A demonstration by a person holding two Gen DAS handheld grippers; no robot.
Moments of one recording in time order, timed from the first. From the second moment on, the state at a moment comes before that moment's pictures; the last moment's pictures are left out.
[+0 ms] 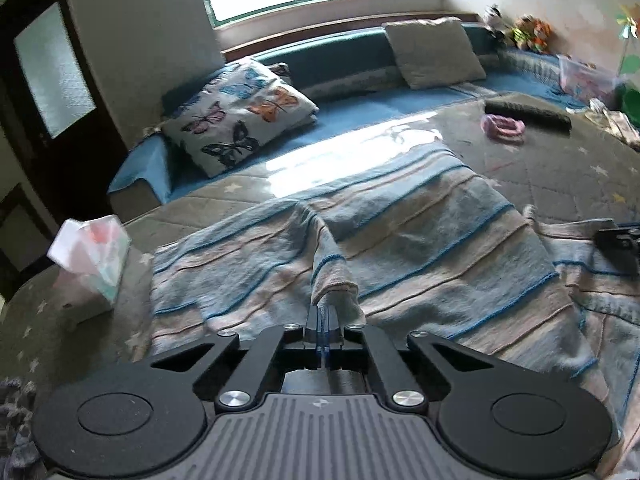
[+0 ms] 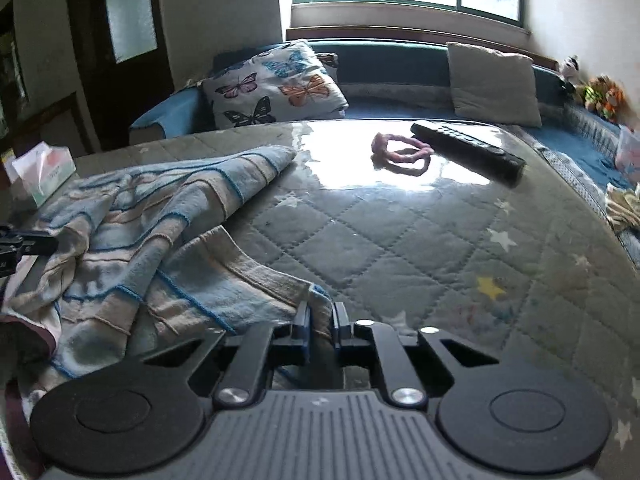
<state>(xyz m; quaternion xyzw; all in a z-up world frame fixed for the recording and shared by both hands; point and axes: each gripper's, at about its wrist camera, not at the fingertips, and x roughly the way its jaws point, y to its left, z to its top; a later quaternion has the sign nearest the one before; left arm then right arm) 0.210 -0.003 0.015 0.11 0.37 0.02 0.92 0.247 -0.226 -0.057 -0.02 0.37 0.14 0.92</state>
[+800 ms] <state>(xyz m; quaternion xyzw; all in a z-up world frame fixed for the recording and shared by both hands) 0.037 0.092 0.036 -0.03 0.36 0.11 0.93 0.082 -0.295 0.007 -0.01 0.35 0.07 0.93</state>
